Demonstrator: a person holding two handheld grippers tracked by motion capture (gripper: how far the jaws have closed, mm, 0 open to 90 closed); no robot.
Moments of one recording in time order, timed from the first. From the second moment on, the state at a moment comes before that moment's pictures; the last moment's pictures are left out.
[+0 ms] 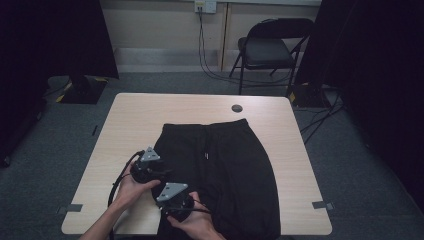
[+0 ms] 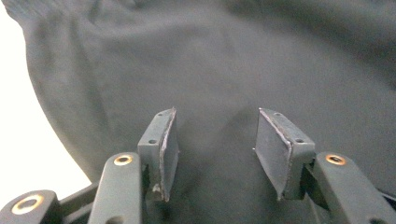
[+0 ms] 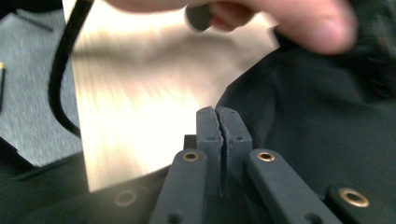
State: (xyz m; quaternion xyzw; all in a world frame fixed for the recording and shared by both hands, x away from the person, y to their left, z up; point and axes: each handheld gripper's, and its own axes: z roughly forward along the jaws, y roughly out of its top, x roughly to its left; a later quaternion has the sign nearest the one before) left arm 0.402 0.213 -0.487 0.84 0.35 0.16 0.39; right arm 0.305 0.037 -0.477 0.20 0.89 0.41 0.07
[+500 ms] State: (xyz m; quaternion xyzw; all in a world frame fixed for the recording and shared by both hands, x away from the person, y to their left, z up) left arm 0.405 0.208 -0.494 0.84 0.37 0.18 0.35; right arm 0.319 -0.002 -0.492 0.24 0.89 0.37 0.11
